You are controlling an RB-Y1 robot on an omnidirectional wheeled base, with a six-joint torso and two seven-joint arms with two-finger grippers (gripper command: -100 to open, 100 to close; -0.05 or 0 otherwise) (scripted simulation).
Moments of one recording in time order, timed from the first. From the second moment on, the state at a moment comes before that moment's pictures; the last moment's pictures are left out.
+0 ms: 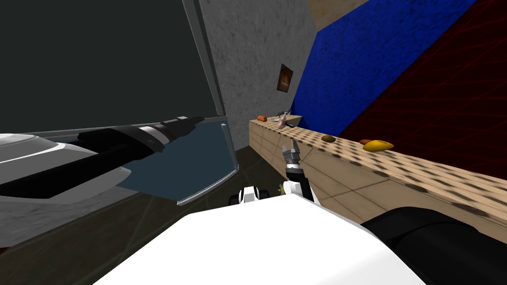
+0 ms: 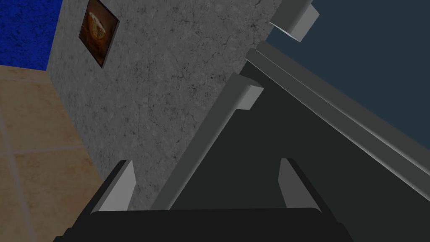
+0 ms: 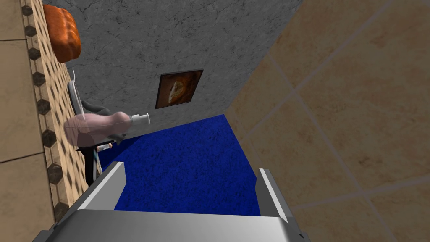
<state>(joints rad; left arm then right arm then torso) 0.50 1.59 0.57 -2.52 0.06 0.50 0.55 0.52 -0.01 -0.02 -2.22 -0.12 -0.37 -0.02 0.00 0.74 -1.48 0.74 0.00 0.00</state>
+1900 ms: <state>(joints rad) 0.43 1.65 0.53 -2.52 0.14 0.46 0.56 0.52 -0.01 -0.02 -2.22 -0.12 -0.37 -0.02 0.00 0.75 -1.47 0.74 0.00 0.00</state>
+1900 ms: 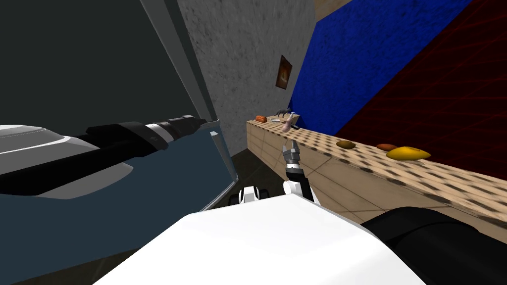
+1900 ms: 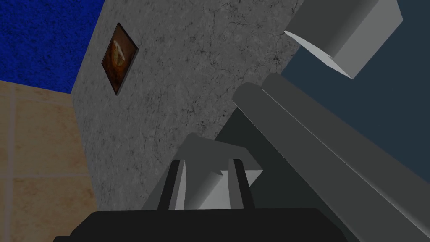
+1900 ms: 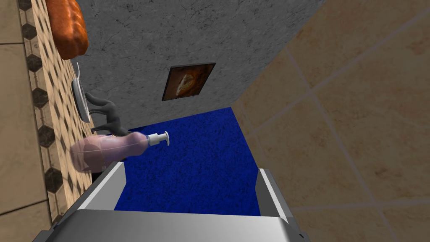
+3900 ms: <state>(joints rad) 0.19 1.71 0.34 -2.47 0.27 0.31 0.55 0.52 -0.01 -0.02 -2.22 -0.12 -0.37 -0.02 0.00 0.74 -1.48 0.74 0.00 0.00</state>
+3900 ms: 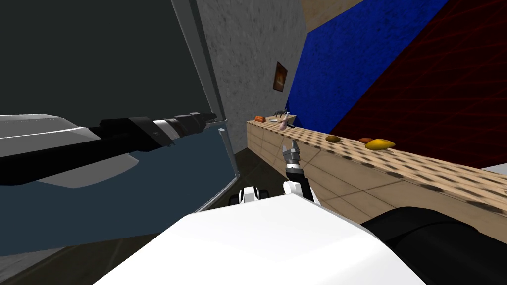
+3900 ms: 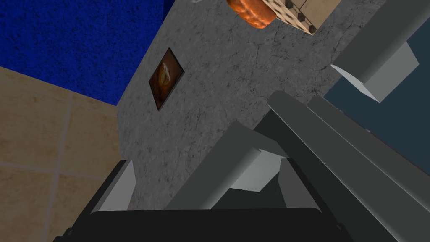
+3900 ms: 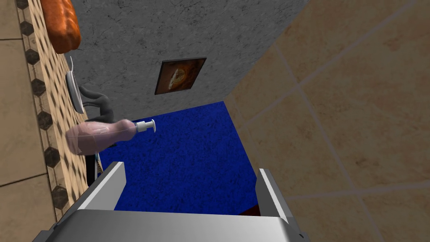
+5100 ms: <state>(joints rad) 0.14 1.78 0.32 -2.53 0.32 0.27 0.61 0.52 -0.01 -0.02 -2.22 -0.12 -0.37 -0.02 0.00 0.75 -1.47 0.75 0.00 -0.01</state>
